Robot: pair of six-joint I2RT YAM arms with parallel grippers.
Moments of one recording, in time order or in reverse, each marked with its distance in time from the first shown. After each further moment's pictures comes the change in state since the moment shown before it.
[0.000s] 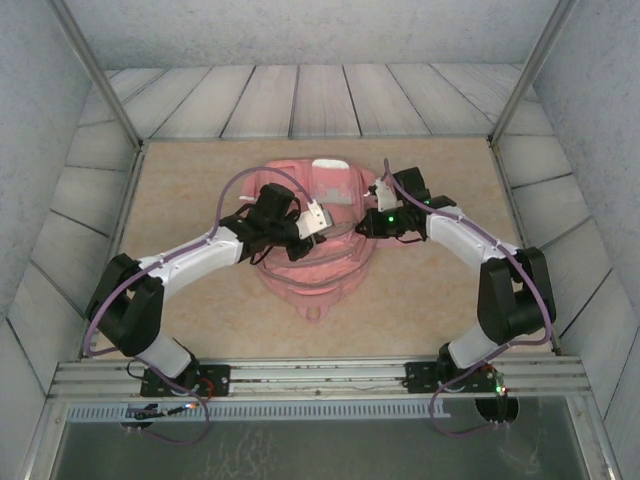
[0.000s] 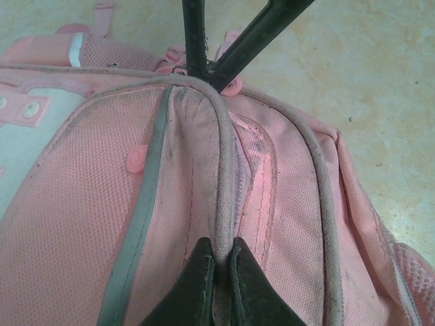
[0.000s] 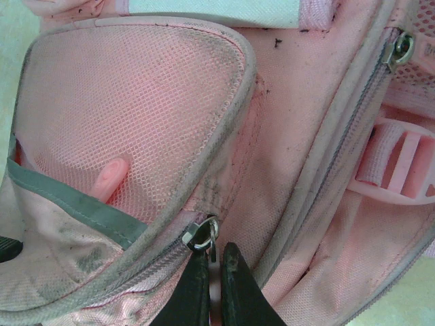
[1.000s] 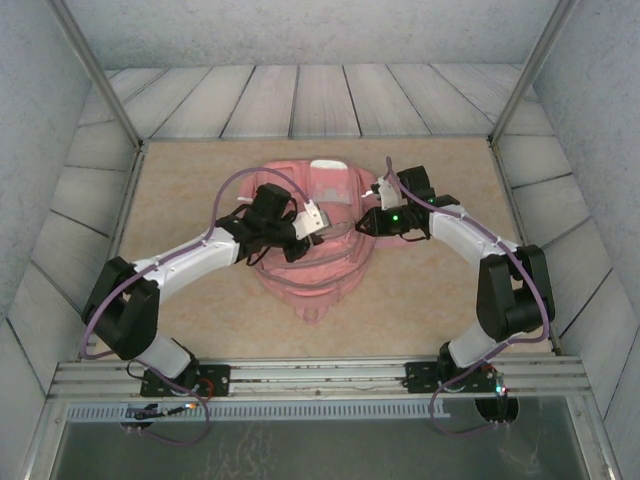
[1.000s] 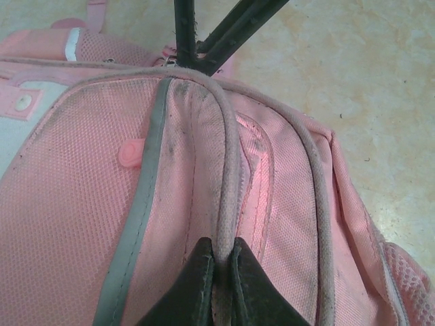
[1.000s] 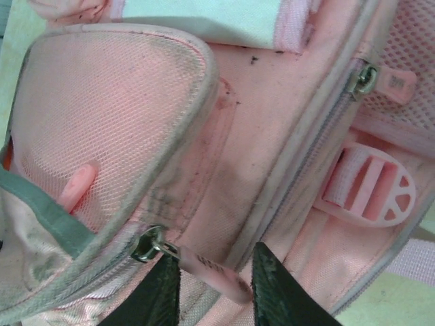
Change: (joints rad) left arm 0.009 -0.028 -0.011 -0.031 0.020 -0.018; right arm -0.037 0.011 0.001 0.013 -0.050 -0.085
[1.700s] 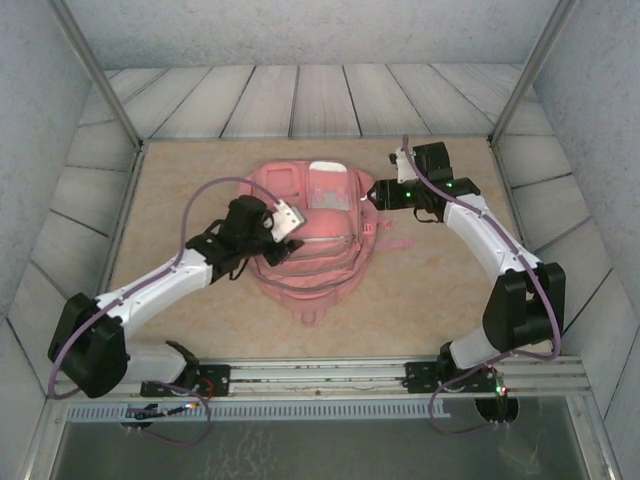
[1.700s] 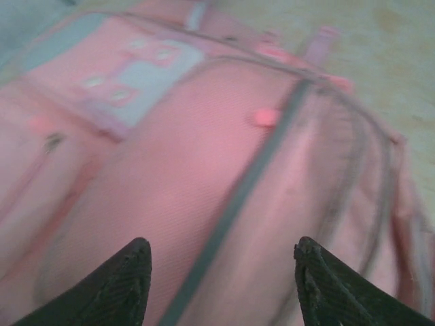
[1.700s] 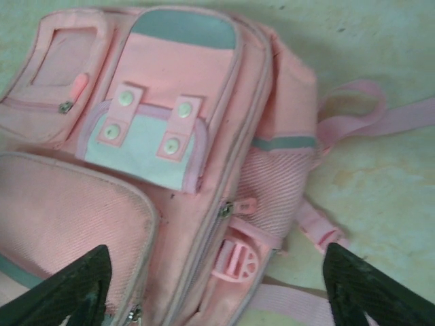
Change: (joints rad) left arm 0.047 -0.254 -0.188 0.059 -0.262 -0.167; right arm -0.037 -0.086 0.172 -0.077 0.261 -0.065
